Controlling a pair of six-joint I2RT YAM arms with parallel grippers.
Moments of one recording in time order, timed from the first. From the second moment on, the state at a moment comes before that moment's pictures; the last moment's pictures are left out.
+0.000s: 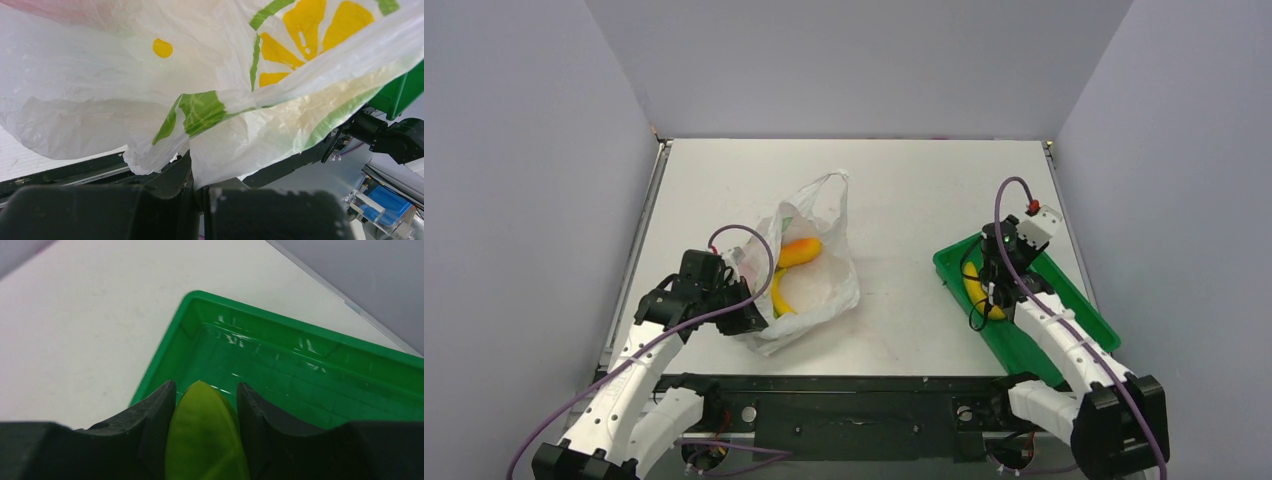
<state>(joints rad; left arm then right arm) -0.27 0.83 0.71 -0.93 0.35 -0.54 0.29 1.01 0.62 -0.13 0.76 0.57</state>
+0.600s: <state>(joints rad) -0.27 0.83 0.71 -0.92 0.35 -0.54 0.08 1.62 0.86 -0.26 0.70 1.00</state>
